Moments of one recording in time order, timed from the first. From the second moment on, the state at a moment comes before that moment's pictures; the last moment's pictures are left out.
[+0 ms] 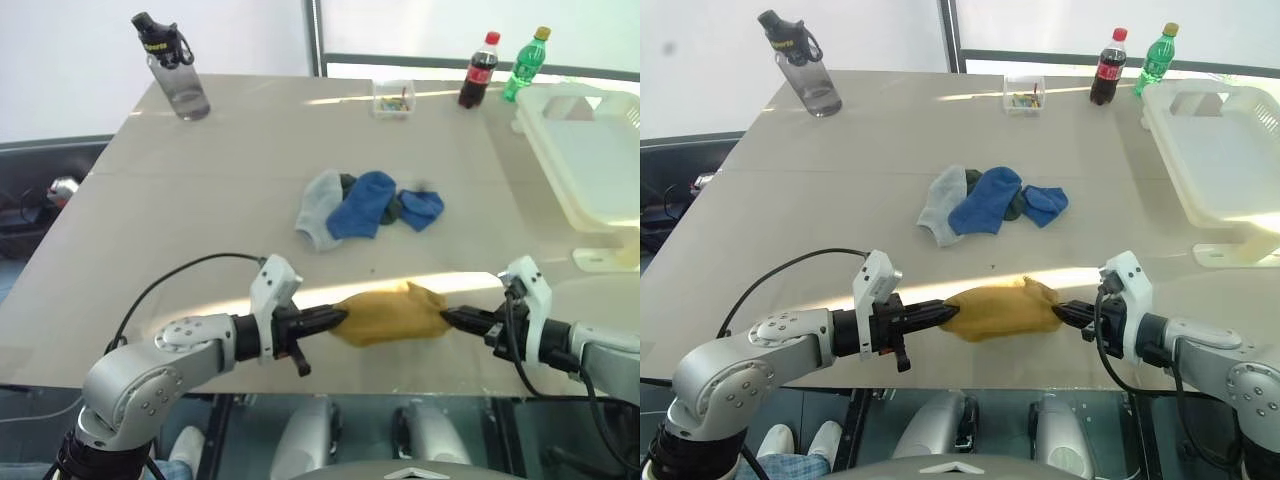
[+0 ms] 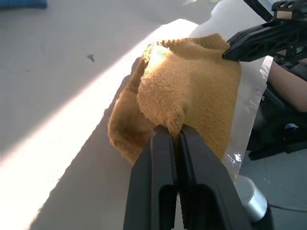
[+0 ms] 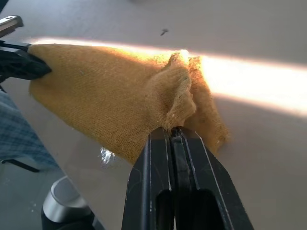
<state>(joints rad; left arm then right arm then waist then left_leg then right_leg) -0.05 0.64 0.05 -0.69 -0.87 1.05 -0.54 0.00 -0.63 -0.33 -0.70 1.11 1.30 0.33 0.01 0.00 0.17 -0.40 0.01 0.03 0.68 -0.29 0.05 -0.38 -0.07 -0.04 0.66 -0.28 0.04</state>
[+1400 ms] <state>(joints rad) -0.05 0.62 -0.05 -0.63 -0.78 0.99 -0.55 0.03 -0.72 -0.26 -0.65 1.05 1.12 0.37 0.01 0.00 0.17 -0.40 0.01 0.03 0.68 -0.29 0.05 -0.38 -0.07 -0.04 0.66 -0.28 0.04</state>
